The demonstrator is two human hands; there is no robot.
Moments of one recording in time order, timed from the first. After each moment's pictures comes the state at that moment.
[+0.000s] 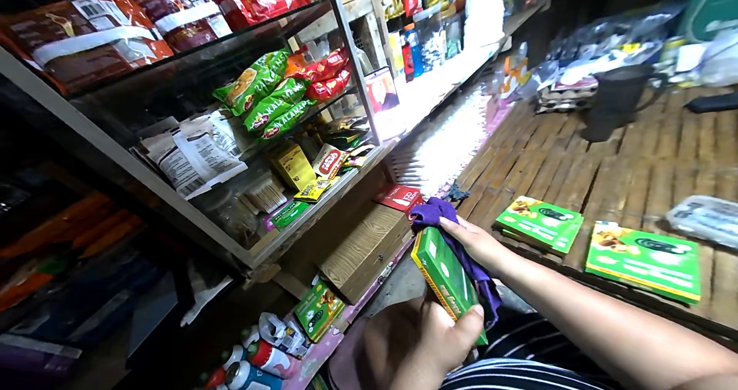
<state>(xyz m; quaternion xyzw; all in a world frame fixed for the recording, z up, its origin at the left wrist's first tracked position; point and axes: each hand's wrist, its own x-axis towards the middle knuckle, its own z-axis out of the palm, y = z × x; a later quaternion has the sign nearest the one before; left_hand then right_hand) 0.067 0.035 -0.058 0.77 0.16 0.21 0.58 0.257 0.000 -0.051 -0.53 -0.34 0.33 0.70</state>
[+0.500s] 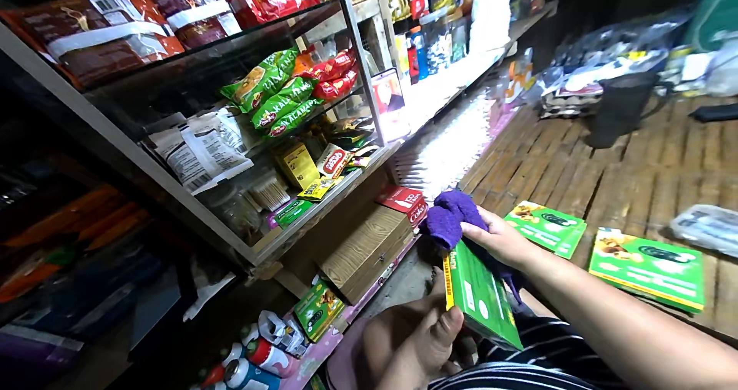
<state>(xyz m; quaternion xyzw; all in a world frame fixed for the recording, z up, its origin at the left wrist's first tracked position) 0.047 0.047 -0.046 0.66 0.02 0.13 0.74 0.274 -0.023 -0.034 -0.55 -0.48 0.16 0.66</state>
